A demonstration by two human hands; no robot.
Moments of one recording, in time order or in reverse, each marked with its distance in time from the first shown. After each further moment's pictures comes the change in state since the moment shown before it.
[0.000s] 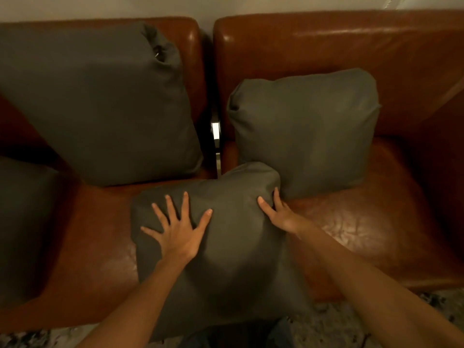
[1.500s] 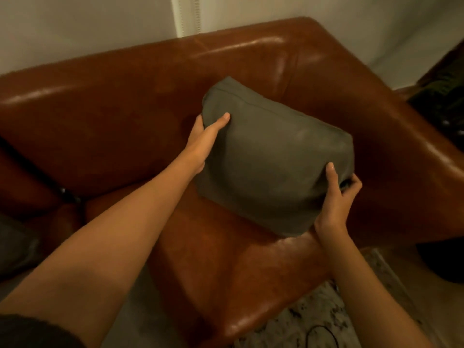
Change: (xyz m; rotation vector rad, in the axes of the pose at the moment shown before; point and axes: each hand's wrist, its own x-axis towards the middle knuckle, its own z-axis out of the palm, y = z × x) left_hand 0.017 0.527 -0.011 -1.064 -0.396 0.473; right_hand -0.087 0.229 -0.314 1.312 1.198 -0.203
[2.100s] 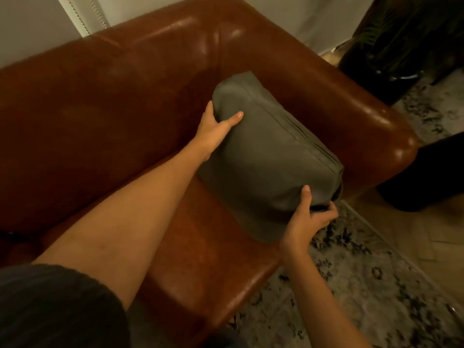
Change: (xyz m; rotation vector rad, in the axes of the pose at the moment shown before) left_hand 0.002 -0.004 0.136 0.253 -0.304 0.040; right_hand -0.049 0.026 -0.063 0.006 0.471 0.080
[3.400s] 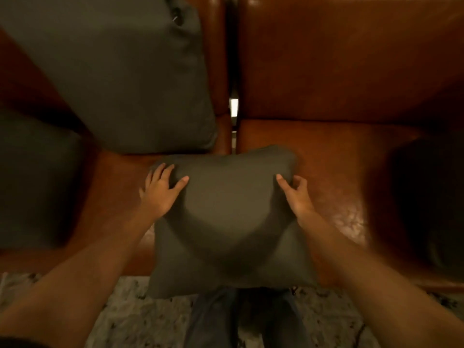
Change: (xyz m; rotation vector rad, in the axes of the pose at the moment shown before) left_hand -0.469 -0.324 -0.399 0.583 0.686 -0.619; right_hand -0.319 0.205 0.092 -0.933 -1.227 0.110
